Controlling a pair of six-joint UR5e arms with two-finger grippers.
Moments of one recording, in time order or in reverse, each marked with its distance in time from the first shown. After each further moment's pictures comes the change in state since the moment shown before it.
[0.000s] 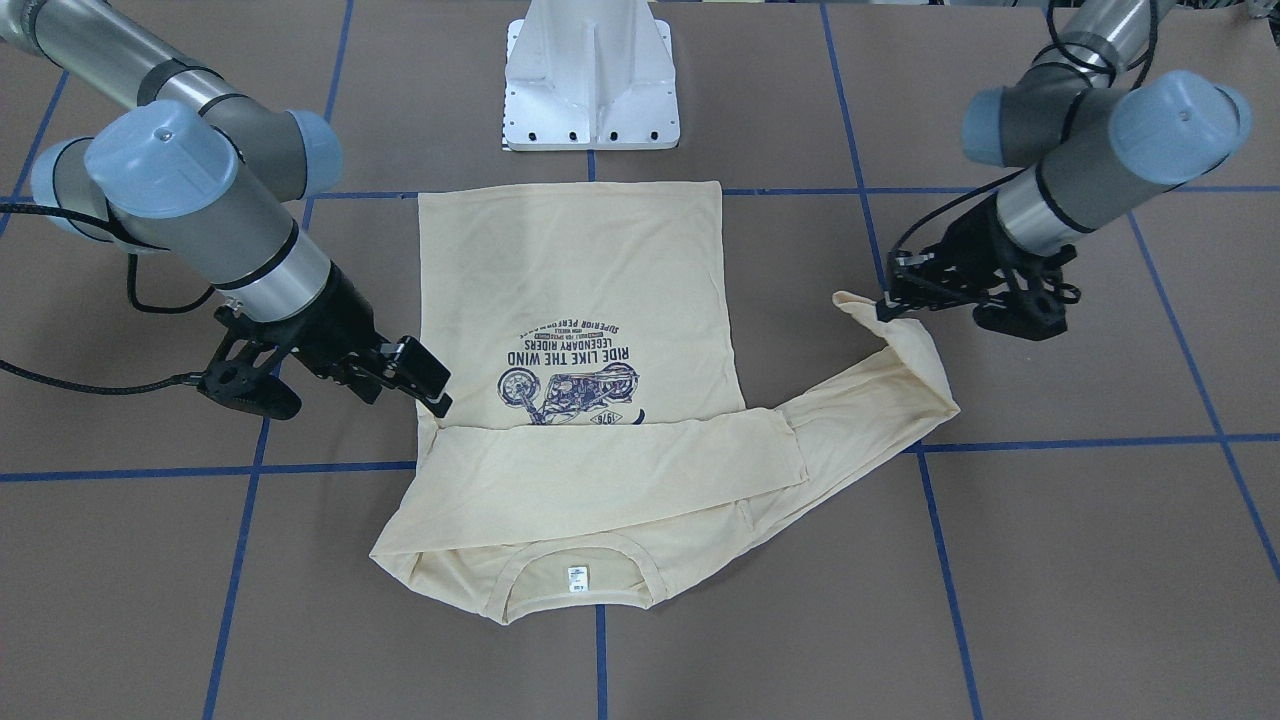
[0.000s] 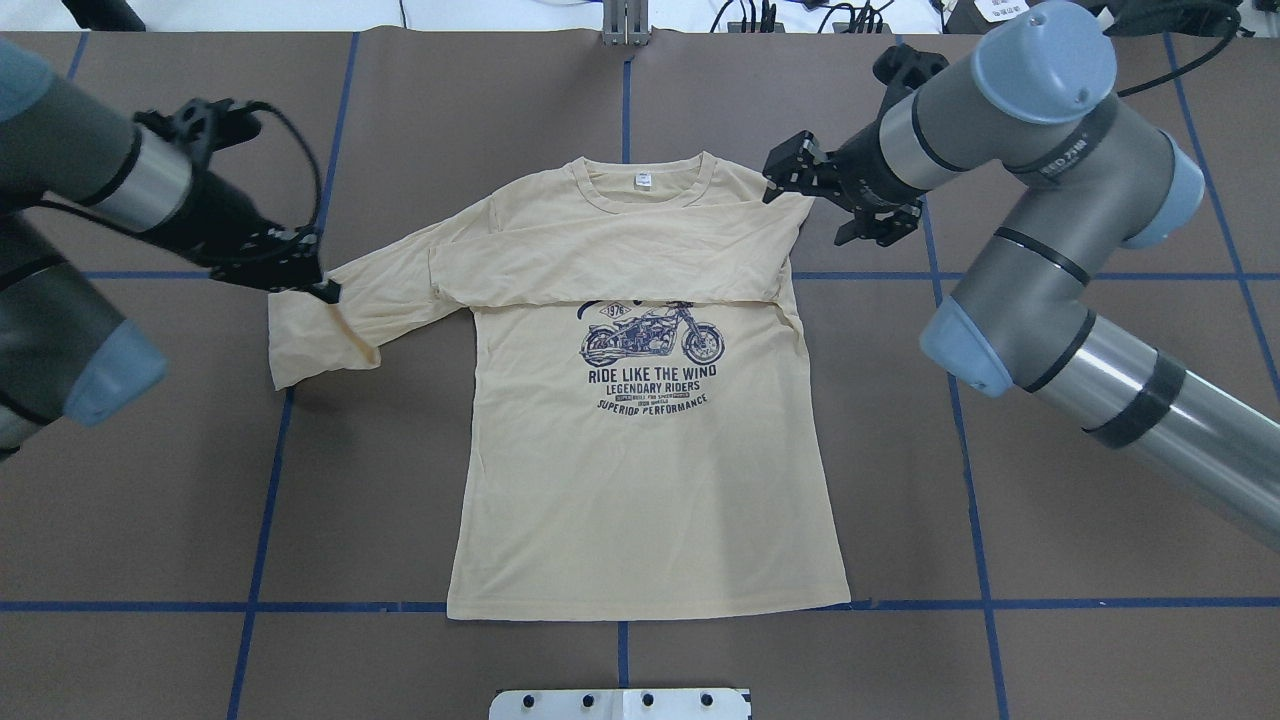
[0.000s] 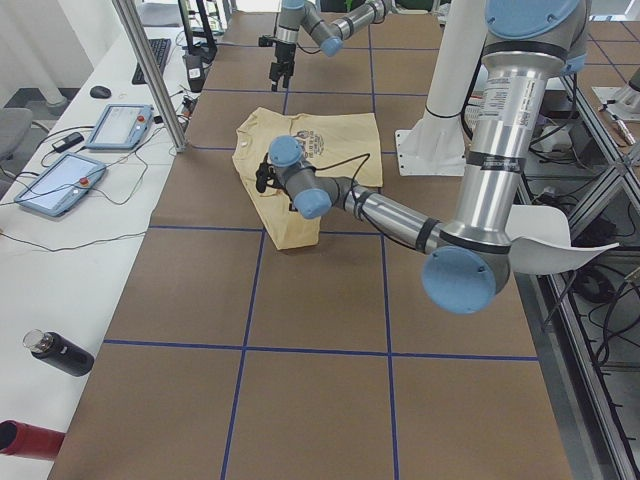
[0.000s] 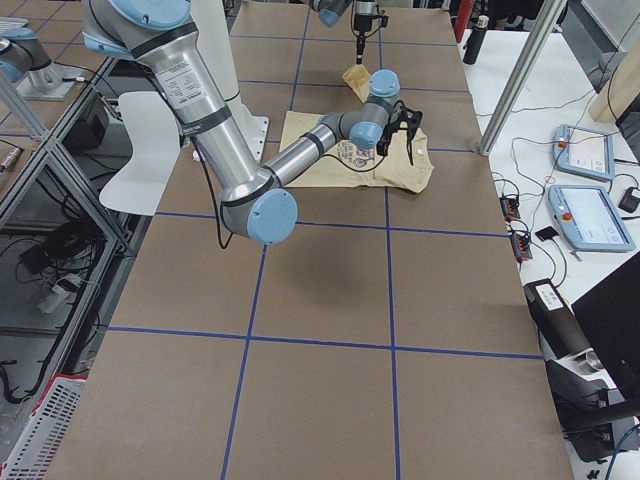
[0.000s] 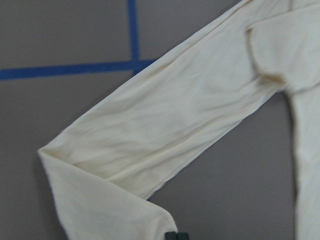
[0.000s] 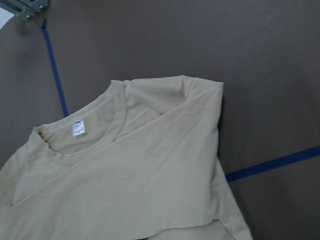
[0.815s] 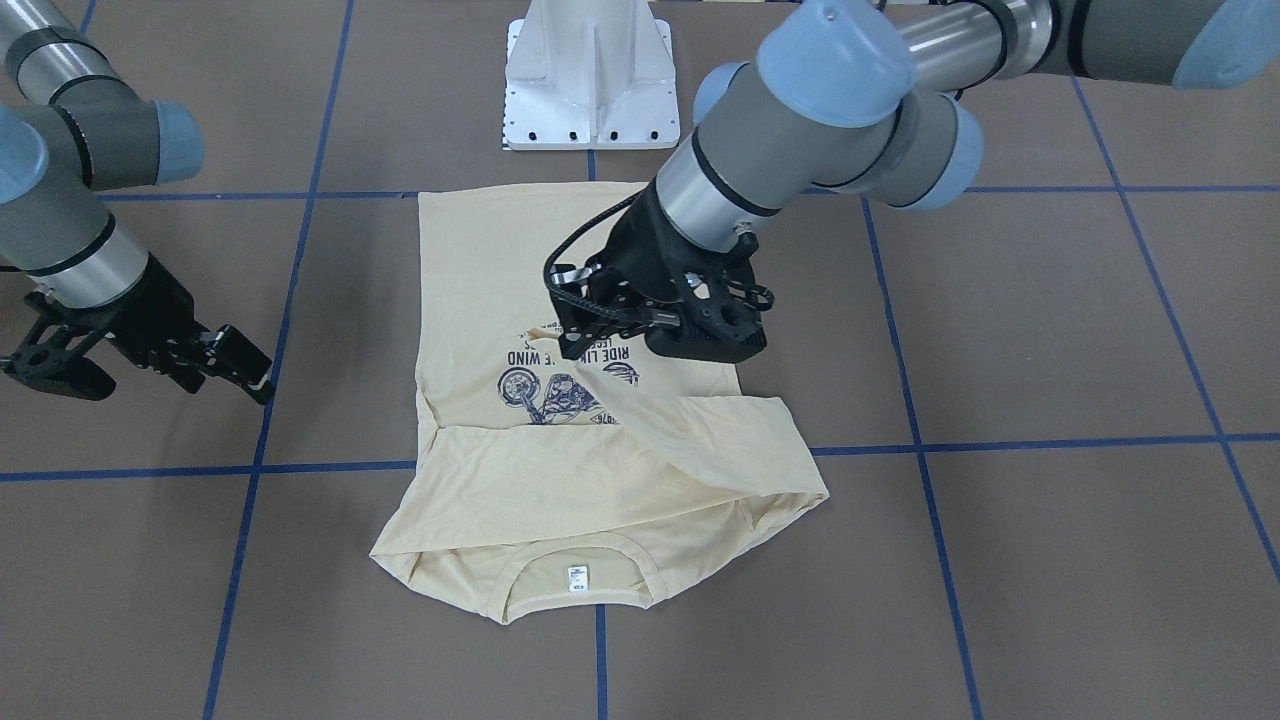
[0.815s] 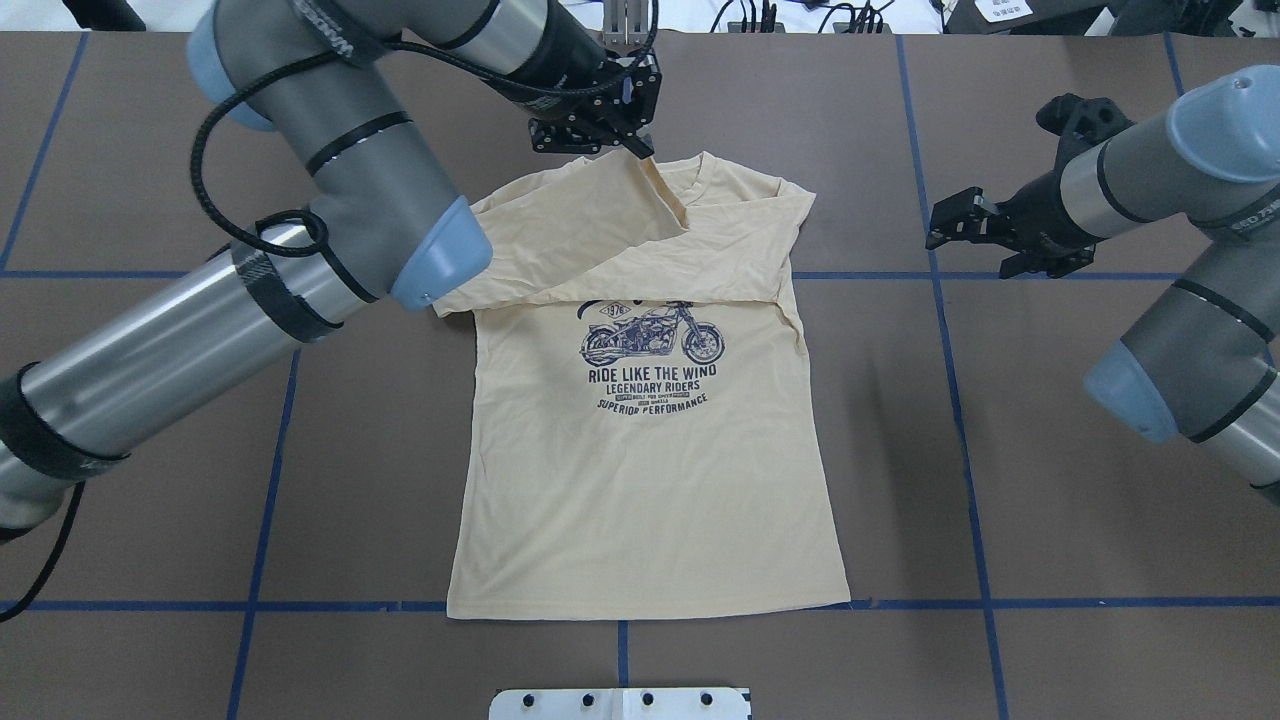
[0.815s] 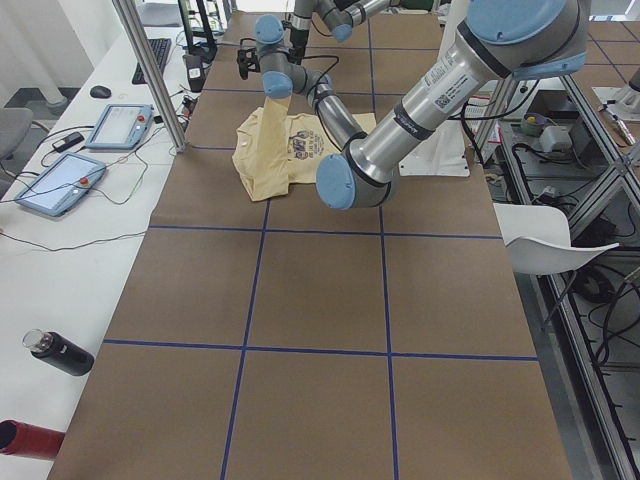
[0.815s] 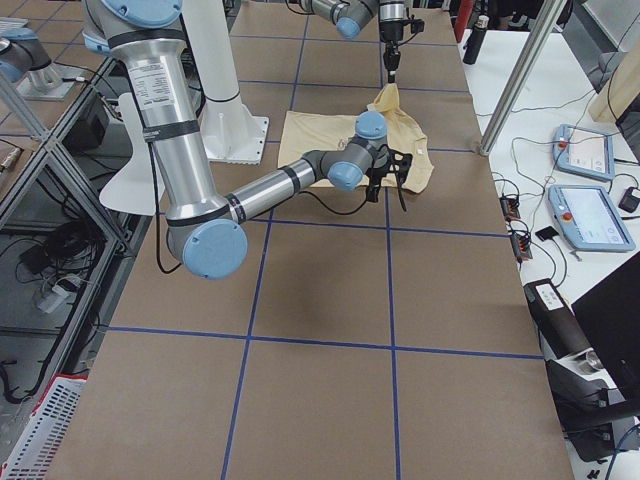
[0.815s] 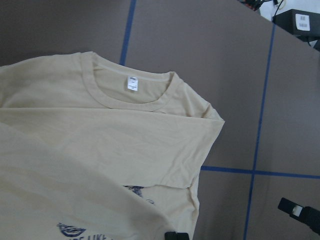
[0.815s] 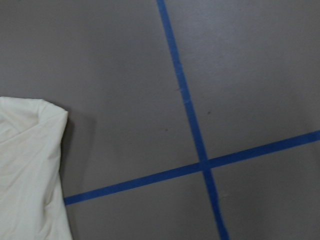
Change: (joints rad) left arm 0.120 -0.548 0.294 -0.067 0.231 -0.370; right arm 0.099 -0.273 0.087 0.012 0.013 -0.247
